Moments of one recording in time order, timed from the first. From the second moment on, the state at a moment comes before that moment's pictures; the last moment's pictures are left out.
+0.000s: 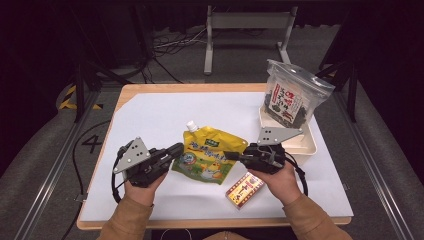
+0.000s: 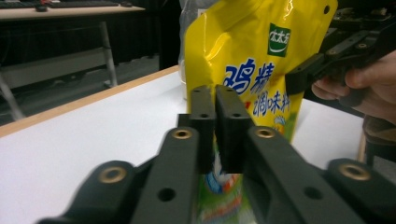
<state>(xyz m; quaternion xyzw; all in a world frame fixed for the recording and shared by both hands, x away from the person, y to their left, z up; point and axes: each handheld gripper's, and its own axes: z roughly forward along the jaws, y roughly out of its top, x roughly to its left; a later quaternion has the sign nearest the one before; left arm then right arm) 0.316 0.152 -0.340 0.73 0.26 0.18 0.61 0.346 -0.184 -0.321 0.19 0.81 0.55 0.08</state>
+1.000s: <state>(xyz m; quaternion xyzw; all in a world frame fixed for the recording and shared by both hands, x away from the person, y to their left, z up) 0.326 0.170 -0.349 0.75 0.27 0.14 0.58 0.360 -0.260 -0.265 0.21 0.83 0.48 0.18</state>
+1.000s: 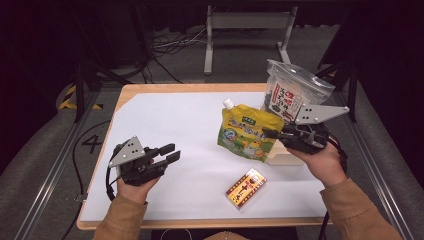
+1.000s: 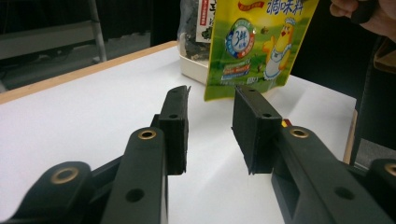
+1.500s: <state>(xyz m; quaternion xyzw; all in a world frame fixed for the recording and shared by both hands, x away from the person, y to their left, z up) 0.329 0.180 -0.354 0.76 0.29 0.12 0.57 0.371 -0.291 -0.242 0.22 0.83 0.47 0.19</state>
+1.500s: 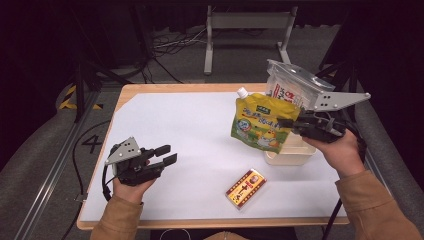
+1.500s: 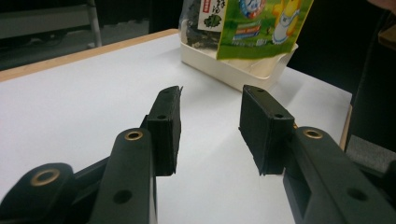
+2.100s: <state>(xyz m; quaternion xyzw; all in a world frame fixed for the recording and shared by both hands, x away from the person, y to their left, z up) 0.333 0.185 -0.362 0.77 0.31 0.11 0.55 0.381 -0.321 -0.230 0.20 0.84 0.45 0.21</state>
